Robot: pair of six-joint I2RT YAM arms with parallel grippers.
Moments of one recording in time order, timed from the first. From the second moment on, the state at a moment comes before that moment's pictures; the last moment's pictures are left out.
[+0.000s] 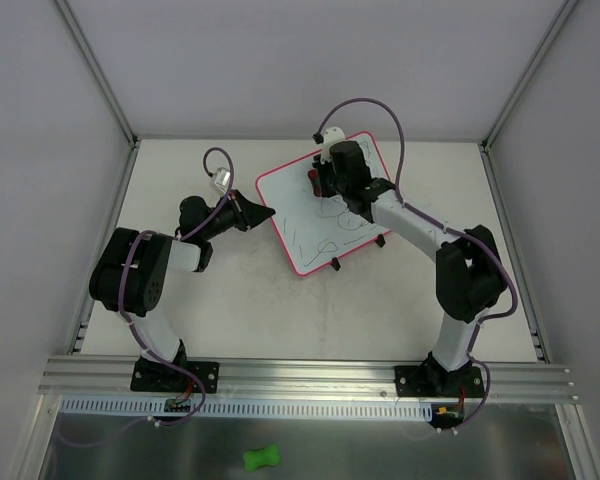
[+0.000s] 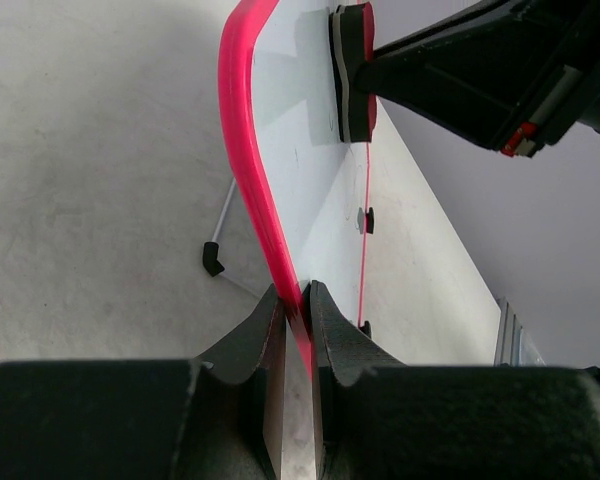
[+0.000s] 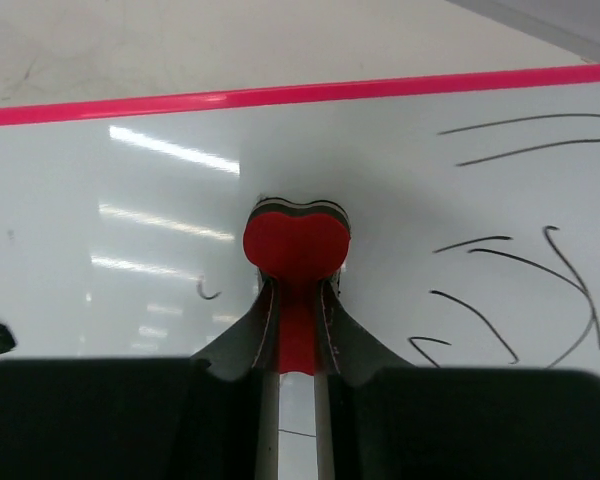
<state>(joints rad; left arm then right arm) -0.20 1.75 0.63 1.07 0.71 -0.75 0.58 1.83 1.44 -0.12 0.09 0.07</state>
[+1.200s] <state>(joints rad) -0.20 1.74 0.64 1.05 0.70 -0.73 0.82 1.97 1.69 -0.23 0.07 -0.06</state>
